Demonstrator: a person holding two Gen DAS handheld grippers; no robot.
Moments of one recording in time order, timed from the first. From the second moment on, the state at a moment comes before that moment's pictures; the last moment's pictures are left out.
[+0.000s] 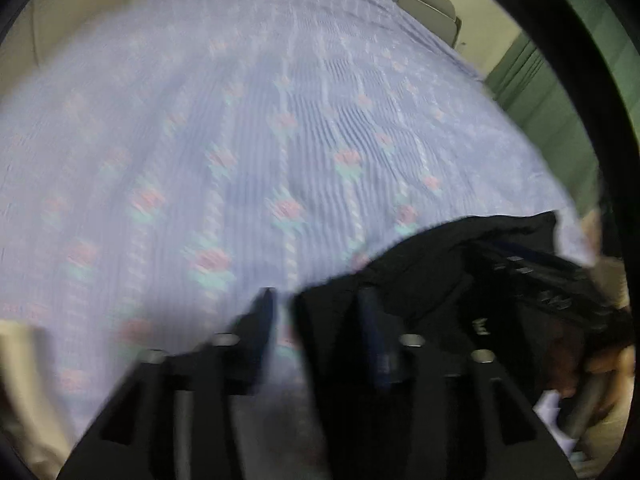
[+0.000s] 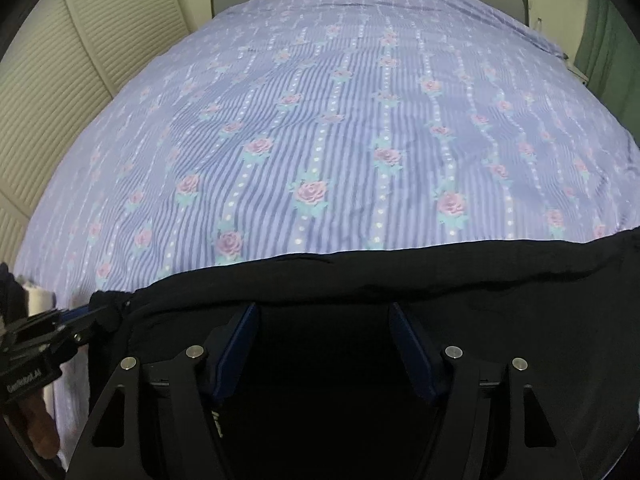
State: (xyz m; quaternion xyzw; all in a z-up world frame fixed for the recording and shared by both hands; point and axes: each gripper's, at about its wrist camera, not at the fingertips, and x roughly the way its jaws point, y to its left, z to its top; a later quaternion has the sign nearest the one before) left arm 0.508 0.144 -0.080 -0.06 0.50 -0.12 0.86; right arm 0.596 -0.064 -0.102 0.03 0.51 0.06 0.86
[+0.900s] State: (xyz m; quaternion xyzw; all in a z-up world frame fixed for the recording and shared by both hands) left arm 0.318 -0.089 -0.033 0.00 0.47 -0.21 0.86; right arm 0.353 -0.314 -0.050 0.10 0.49 -0.02 0.87
